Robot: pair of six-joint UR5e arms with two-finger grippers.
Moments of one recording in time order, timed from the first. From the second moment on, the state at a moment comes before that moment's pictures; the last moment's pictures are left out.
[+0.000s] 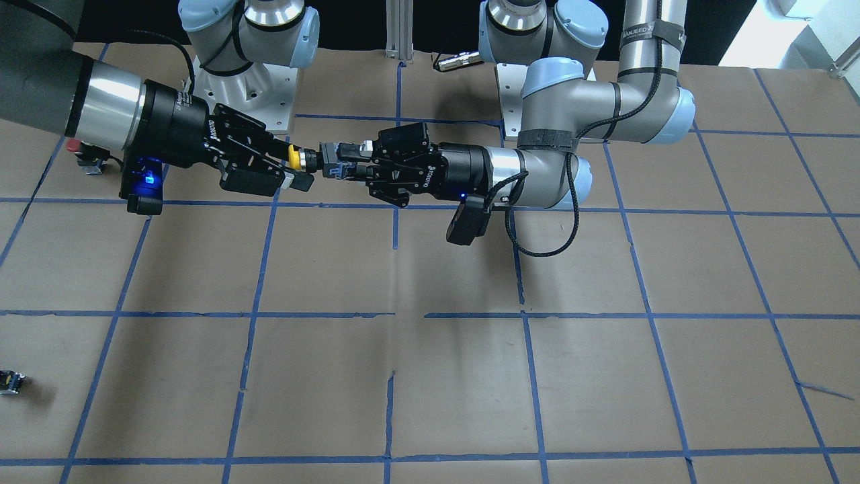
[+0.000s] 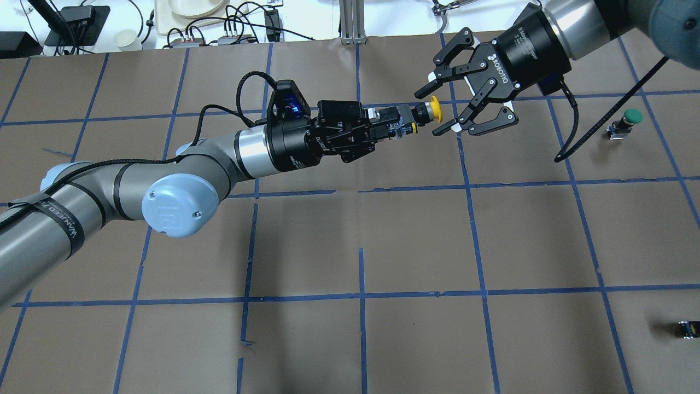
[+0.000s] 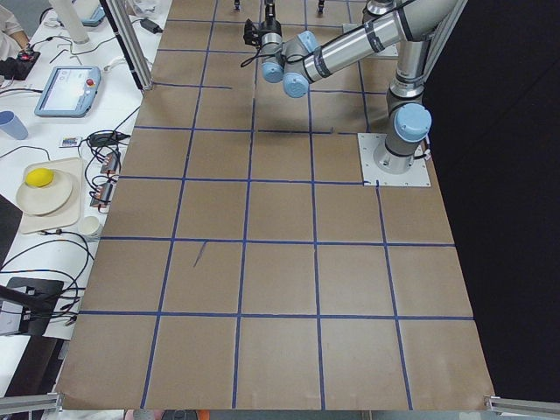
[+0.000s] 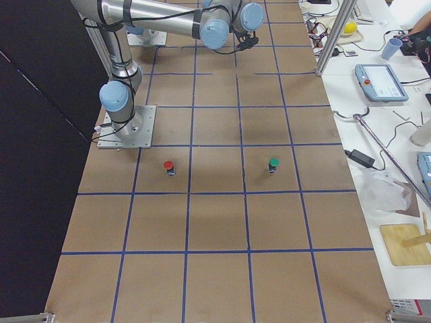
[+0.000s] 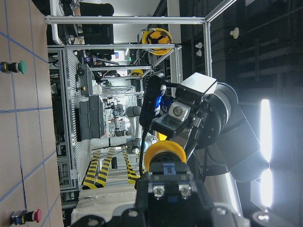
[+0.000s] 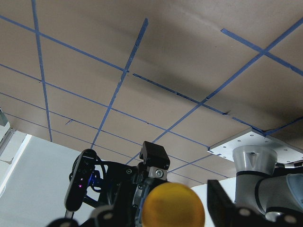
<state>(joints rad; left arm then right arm) -1.65 -1.78 -2.01 -1.54 -0.24 0.66 1.42 -1.47 1.57 -1.27 -0.72 0.73</state>
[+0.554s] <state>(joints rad) -1.64 -1.78 -2.01 -1.54 -0.24 0.66 1.41 -1.48 1.57 -1.26 -0.72 0.73</state>
